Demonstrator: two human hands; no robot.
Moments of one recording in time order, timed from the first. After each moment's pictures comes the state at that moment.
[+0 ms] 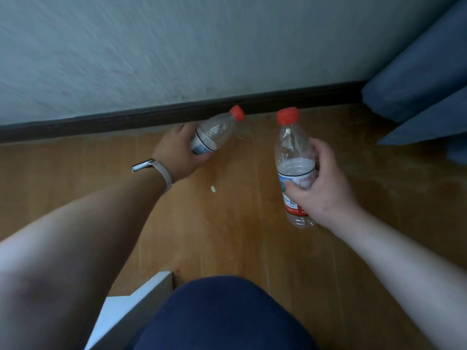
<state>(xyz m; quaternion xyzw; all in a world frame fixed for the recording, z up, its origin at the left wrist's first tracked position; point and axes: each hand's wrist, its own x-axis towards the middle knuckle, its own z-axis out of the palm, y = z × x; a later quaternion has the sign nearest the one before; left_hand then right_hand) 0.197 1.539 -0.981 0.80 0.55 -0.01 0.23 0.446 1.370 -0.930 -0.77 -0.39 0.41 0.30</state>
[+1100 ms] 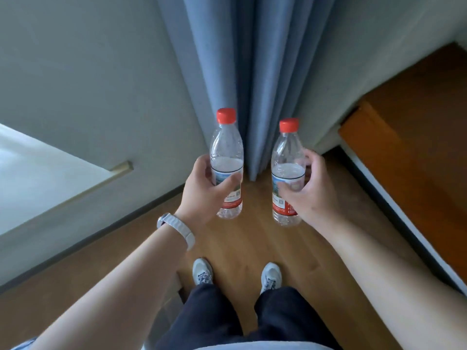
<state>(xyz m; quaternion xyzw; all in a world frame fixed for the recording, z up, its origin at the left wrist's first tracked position) 0.486 1.270 -0.251 0.68 0.47 0.14 0.55 0.641 1.115 -0.266 -0.80 -0.24 0.26 0.48</state>
